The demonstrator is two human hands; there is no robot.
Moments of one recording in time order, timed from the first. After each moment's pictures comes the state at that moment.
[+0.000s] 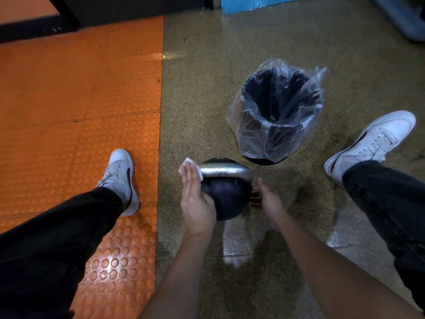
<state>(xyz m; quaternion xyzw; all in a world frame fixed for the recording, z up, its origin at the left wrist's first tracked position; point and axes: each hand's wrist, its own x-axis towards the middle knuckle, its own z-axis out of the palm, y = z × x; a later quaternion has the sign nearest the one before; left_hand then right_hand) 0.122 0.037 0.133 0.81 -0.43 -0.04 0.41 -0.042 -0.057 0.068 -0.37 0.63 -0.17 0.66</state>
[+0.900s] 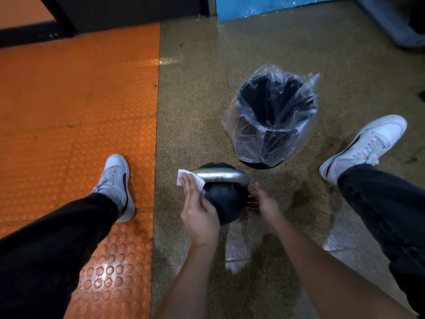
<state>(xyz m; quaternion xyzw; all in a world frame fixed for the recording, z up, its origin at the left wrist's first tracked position) 0.101 0.035 0.129 0.80 -0.34 -0.01 0.49 -0.044 -0.057 0.065 -0.35 0.63 -0.19 0.67</state>
